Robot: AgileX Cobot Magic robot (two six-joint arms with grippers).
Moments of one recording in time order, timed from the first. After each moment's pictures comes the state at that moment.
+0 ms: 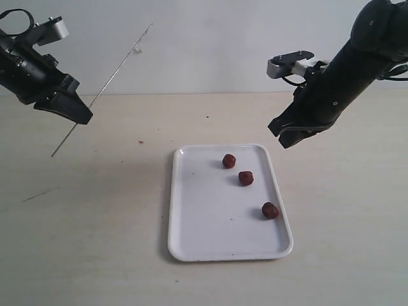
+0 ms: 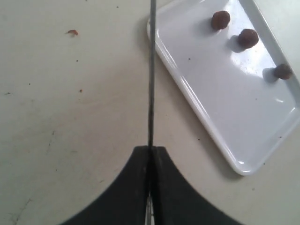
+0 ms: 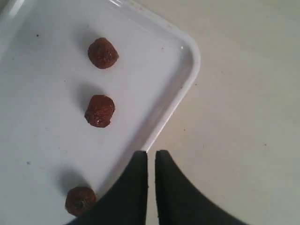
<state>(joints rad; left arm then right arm) -0.07 1.91 -1.51 -0.63 1.11 0.75 0.05 1.95 -1.38 0.38 0.82 -0.59</state>
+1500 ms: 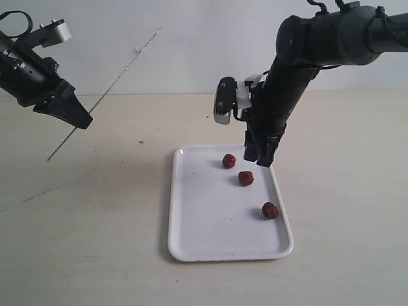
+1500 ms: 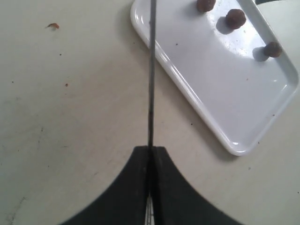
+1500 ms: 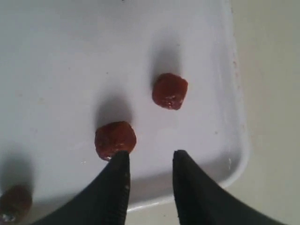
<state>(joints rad) -0.07 1.91 -1.51 -0.63 1.17 0.83 0.23 2.15 -1.62 0.18 0.91 -1.15</state>
